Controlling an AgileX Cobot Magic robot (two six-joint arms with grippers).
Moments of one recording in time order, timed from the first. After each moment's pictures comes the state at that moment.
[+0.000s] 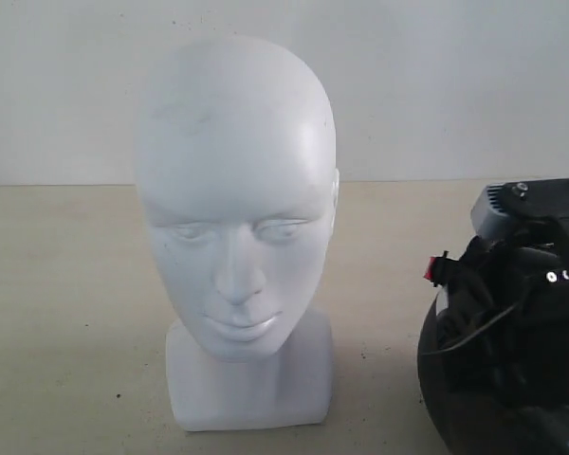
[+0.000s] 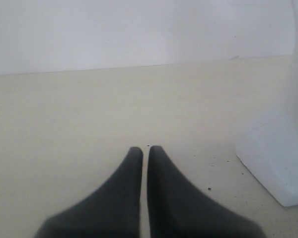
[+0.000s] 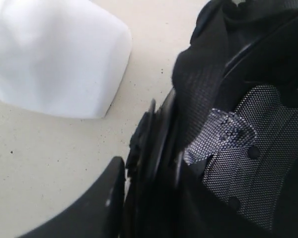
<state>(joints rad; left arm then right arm) -0.10 0.00 0.00 -0.11 0.31 0.14 0.67 1.04 -0.61 -0.16 0.53 0.49</state>
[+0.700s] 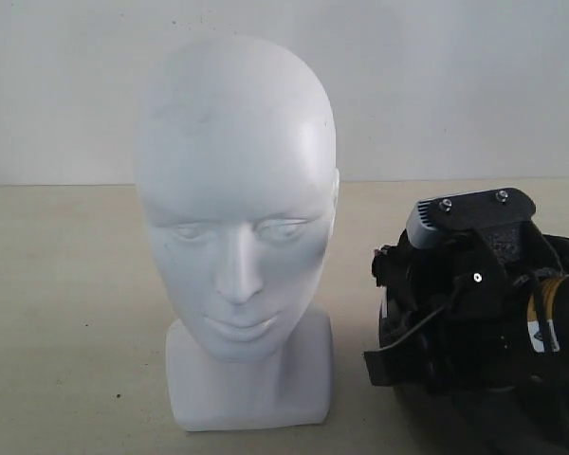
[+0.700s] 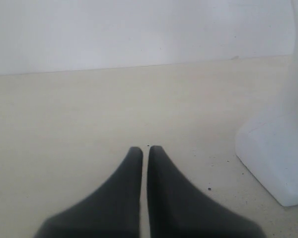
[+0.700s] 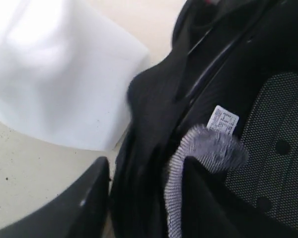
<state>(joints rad) -0.10 0.00 0.00 -0.11 0.31 0.14 0.67 1.22 -0.60 -0.20 0.28 0.47</state>
